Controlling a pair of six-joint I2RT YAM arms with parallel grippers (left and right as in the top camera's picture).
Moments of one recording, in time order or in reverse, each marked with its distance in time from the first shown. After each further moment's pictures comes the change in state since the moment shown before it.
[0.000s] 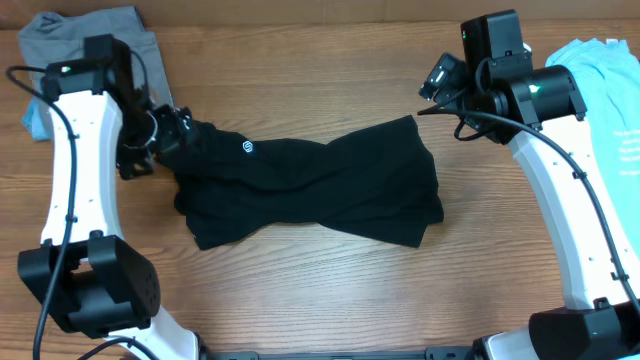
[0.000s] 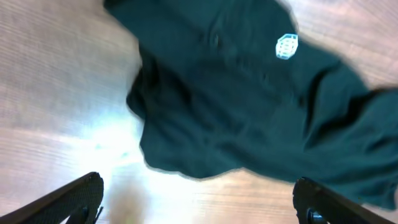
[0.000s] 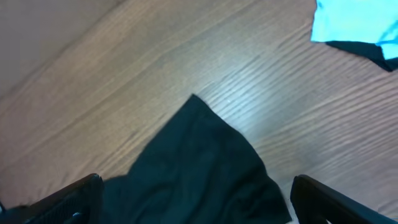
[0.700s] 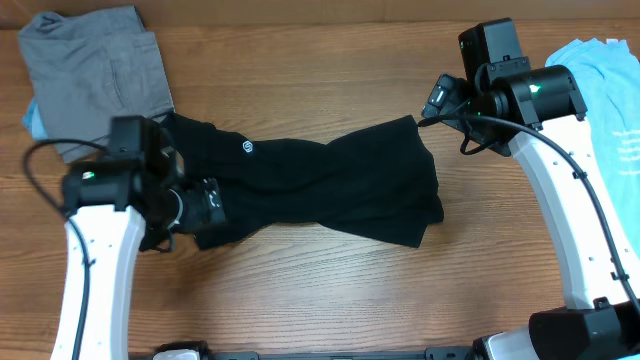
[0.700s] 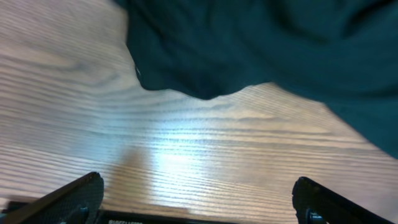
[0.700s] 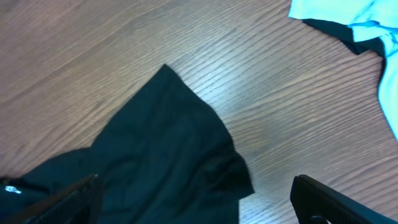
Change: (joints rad) left arm -0.096 -0.516 -0.529 0.103 -0.003 -0.009; right arm -0.002 0.000 0.000 -0.127 0.000 -0.075
